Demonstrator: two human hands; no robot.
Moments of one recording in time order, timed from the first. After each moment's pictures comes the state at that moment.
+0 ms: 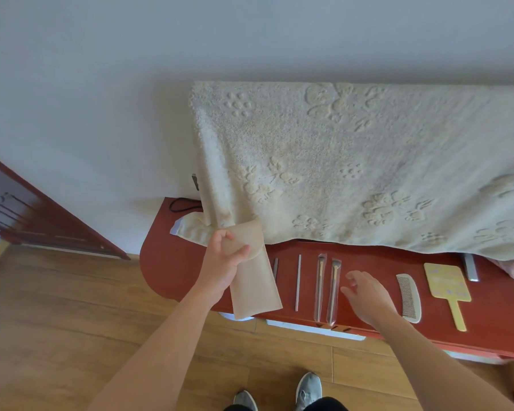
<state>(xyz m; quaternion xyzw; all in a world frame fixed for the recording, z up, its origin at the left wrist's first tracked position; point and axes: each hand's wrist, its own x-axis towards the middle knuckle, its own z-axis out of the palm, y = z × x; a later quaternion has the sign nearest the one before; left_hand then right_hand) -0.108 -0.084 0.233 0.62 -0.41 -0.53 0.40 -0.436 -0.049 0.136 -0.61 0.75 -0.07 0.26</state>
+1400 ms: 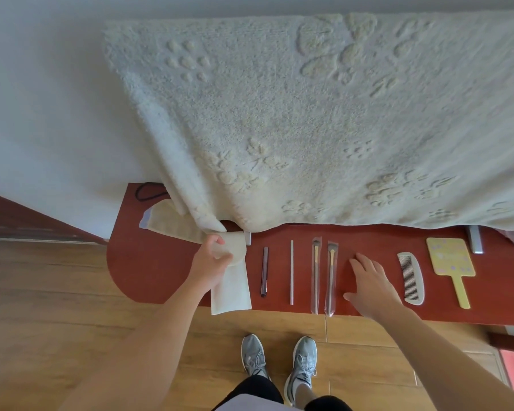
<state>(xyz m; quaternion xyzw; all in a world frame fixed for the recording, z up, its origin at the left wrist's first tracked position) -0.093 -0.137 0.112 0.71 -0.49 -0.47 0.19 -0.444 -0.056 0.112 -0.60 0.75 0.11 0.25</state>
